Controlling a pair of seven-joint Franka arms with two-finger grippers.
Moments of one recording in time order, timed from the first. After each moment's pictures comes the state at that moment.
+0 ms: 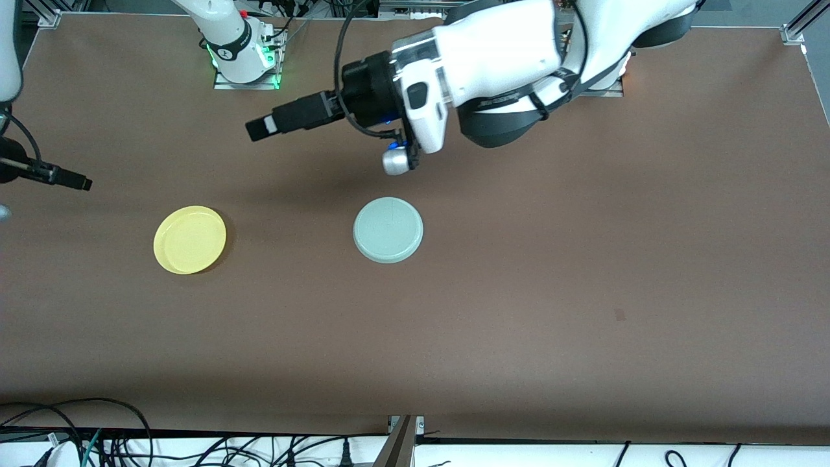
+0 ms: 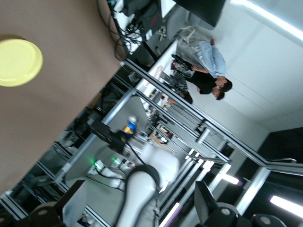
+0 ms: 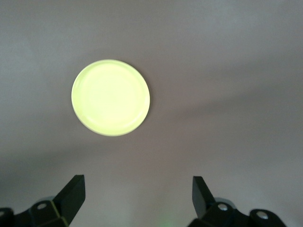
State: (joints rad) left arm -0.11 0.86 -1.23 -1.04 0.00 2.75 -1.42; right arm 0.07 0.17 -0.28 -1.70 -0.03 1.70 0.04
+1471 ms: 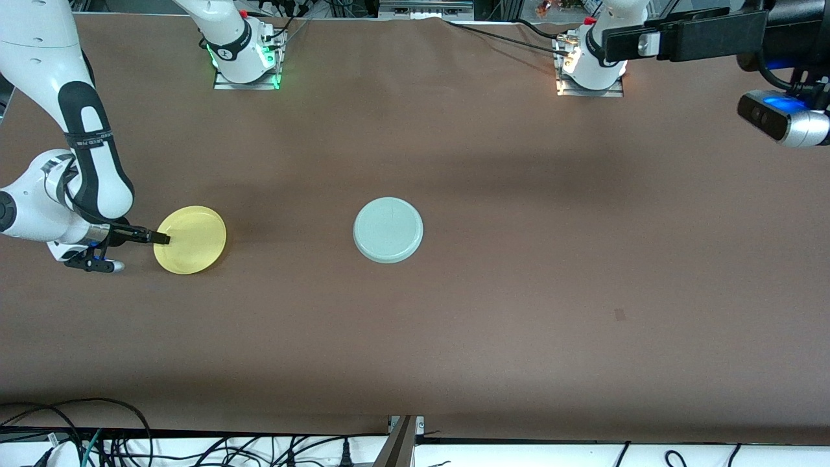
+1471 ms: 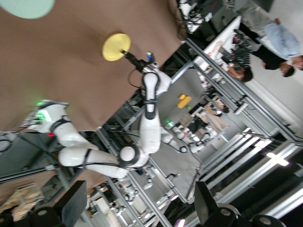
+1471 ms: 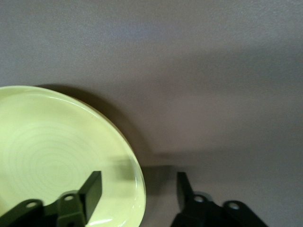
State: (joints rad) left arm 0.70 0.87 -1.77 -1.06 -0.06 1.76 -1.43; right arm -0.01 0.59 -0.28 -1.89 0.28 2.25 -0.31
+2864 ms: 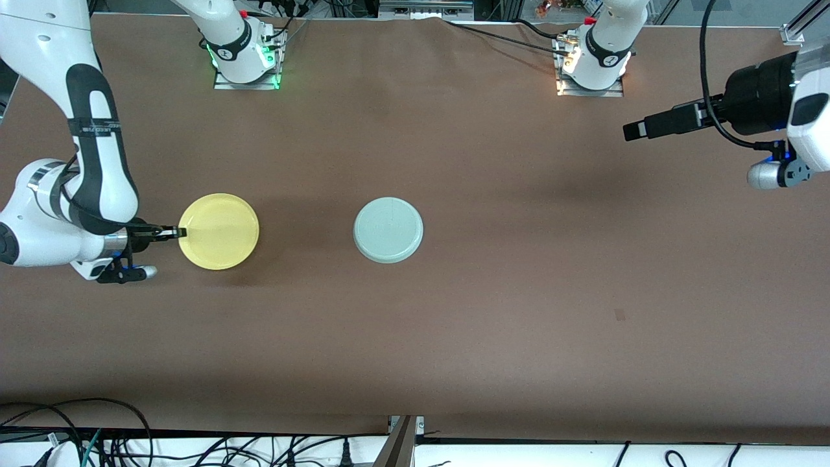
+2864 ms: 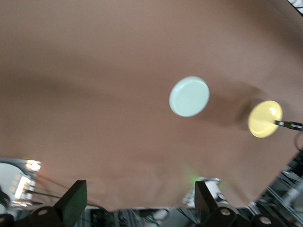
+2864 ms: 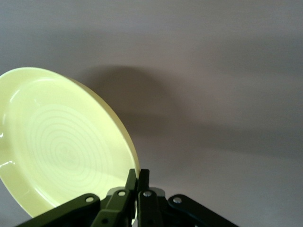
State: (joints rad) left arm 0.57 0.44 -1.00 -1.03 -0.13 1.22 -0.80; right arm 0.13 0.55 -0.24 -1.67 0.29 1.81 -0.27
